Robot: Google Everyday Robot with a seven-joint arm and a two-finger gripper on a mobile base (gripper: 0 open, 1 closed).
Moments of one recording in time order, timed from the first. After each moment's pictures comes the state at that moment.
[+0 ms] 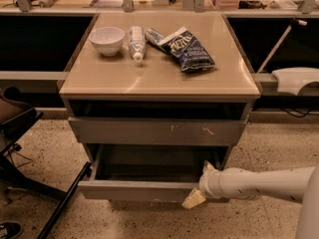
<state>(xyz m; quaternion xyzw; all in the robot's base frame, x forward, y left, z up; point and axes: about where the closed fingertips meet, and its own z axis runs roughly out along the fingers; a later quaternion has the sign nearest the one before) 0.521 -0.149 0.414 -0.47 0.83 0.07 0.29</state>
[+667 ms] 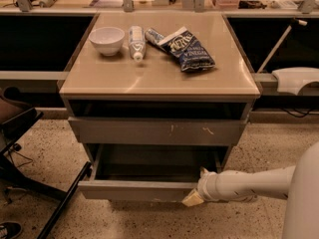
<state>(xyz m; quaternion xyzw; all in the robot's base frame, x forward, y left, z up) 0.516 -0.142 0.399 -0.47 0.84 0.06 0.28</state>
